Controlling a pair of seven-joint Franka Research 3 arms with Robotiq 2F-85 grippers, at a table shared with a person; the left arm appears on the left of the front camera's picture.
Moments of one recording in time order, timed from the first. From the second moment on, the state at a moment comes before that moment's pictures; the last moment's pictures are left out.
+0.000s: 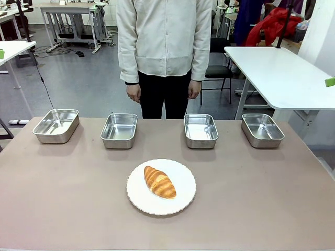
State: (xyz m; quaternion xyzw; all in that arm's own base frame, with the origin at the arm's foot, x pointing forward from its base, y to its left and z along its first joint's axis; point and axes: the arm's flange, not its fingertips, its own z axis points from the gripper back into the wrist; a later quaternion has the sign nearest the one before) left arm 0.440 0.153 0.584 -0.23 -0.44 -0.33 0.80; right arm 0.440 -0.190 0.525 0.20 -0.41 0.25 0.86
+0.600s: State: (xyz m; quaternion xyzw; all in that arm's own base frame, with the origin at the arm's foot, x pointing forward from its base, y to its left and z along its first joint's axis) left arm 0.440 0.153 0.584 -0.23 -0.44 -0.33 0.80; right arm 0.440 -0.190 0.525 0.20 -0.41 0.25 0.86
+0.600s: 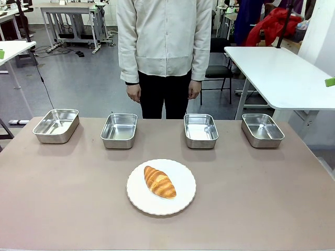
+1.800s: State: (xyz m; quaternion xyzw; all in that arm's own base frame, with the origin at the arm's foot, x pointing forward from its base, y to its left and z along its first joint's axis) left arm 0.440 0.153 0.584 -0.23 -0.44 -0.33 0.80; right arm 0.440 -0.190 0.525 0.20 -0.41 0.25 0.86
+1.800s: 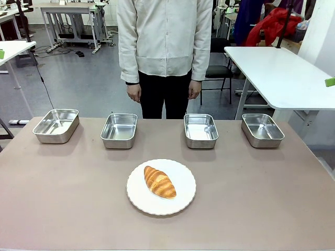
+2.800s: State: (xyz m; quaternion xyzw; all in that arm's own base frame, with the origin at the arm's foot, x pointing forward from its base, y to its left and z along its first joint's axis) left arm 0.440 0.153 0.584 -0.23 -0.44 -0.33 0.80; right arm 0.440 -0.190 0.525 0.20 -0.41 0.25 0.86
